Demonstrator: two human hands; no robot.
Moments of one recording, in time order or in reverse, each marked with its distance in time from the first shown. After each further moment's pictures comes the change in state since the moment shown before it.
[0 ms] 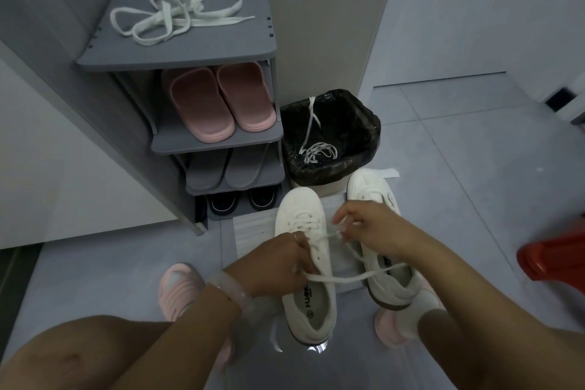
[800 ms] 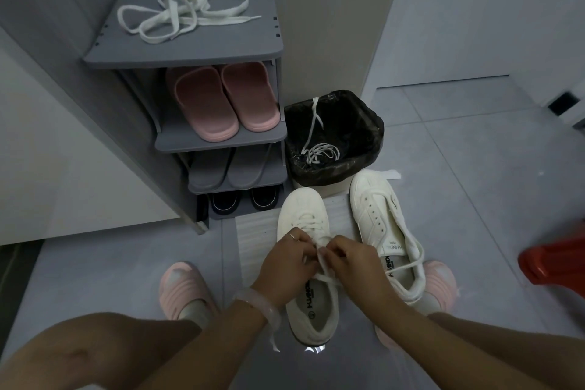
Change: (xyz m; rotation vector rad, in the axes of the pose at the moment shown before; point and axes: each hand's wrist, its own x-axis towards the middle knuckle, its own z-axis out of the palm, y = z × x) left_hand 0.010 0.008 0.036 -0.418 0.422 -0.191; right_hand -0.007 0.016 0.085 0.101 0.370 -0.121
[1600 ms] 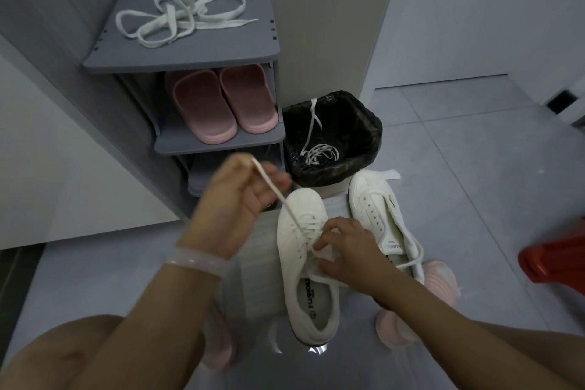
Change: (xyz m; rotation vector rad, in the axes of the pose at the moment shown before) left_hand 0.015 0.058 -0.104 -1.216 0.271 -0.145; right_hand 0.016 -0.004 -0.019 -0.349 -0.244 -0.165
